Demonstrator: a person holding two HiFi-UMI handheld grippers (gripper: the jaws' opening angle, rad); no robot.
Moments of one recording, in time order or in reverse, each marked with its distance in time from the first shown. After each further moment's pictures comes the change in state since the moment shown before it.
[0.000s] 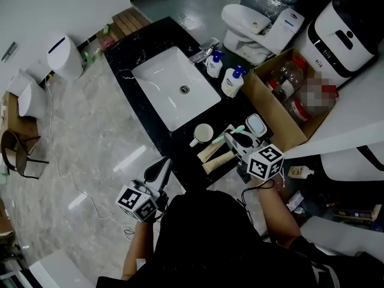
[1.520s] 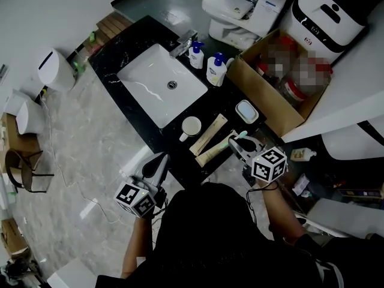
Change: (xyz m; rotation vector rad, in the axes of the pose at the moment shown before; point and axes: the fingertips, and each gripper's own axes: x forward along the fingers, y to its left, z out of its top) left arm 0.028 -0.024 -0.013 0.028 0.078 -0.082; right arm -0.067 -0.023 -0.058 0.084 0.036 -0.081
